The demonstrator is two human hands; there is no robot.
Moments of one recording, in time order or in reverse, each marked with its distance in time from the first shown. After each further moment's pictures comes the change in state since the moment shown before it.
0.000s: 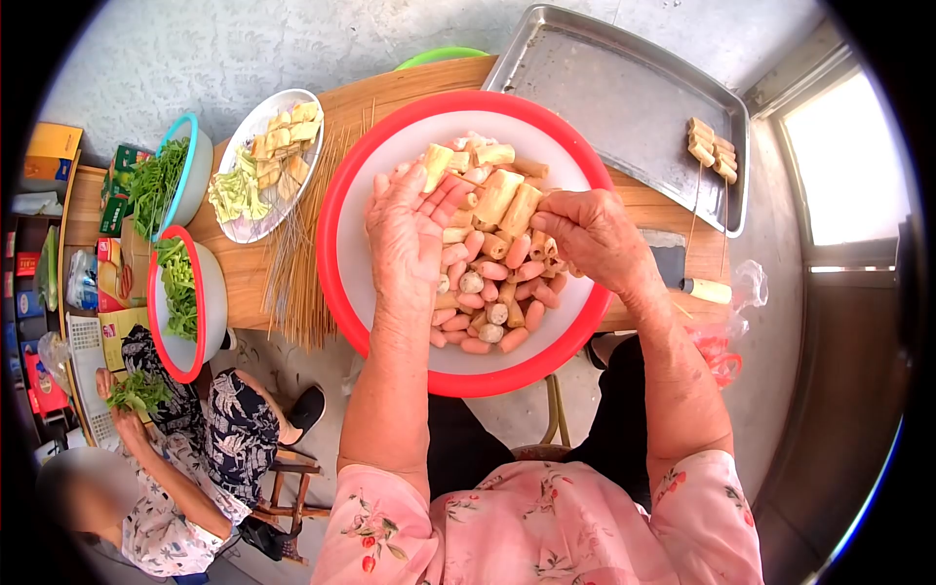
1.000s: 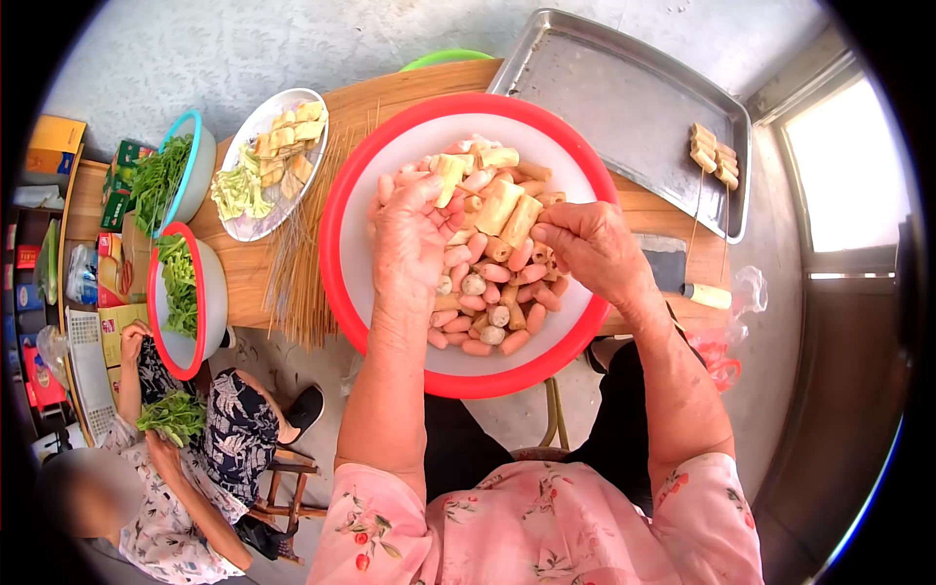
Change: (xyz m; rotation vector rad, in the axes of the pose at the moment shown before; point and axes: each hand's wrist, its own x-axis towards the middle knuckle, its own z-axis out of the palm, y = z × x) left_hand -0.001 0.005 -0.004 0.057 0.015 -0.105; right_hand -0.004 -0.005 0.004 0.079 -0.019 0.049
